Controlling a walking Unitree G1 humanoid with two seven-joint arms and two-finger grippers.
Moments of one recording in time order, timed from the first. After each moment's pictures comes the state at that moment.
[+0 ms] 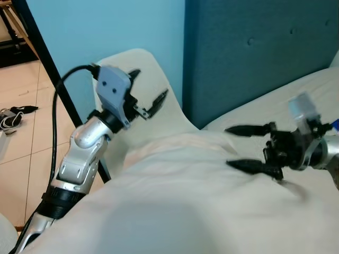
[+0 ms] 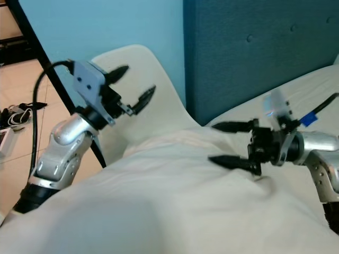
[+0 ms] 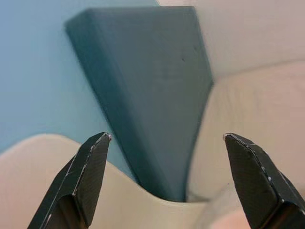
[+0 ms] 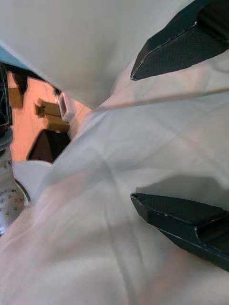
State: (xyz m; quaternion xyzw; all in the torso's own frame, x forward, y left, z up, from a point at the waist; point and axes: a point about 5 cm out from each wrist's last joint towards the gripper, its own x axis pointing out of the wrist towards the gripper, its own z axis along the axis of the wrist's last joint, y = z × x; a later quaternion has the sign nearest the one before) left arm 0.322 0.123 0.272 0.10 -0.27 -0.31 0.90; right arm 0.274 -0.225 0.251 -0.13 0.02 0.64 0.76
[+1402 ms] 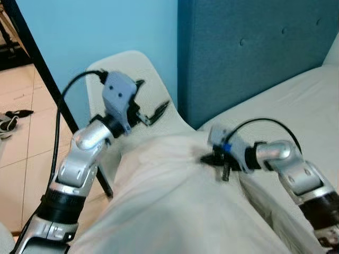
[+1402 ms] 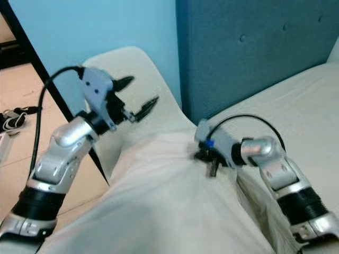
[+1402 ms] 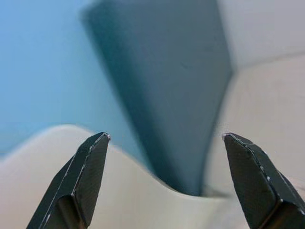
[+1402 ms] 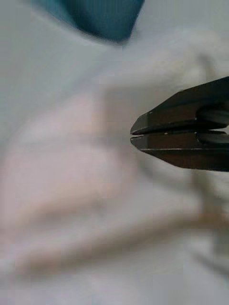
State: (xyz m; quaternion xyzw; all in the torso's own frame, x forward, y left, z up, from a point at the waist) left arm 0.331 0.137 0.280 0.11 -0.27 -0.23 0.93; right arm 0.338 -0.187 0.210 -0.28 0.14 0.40 0.86
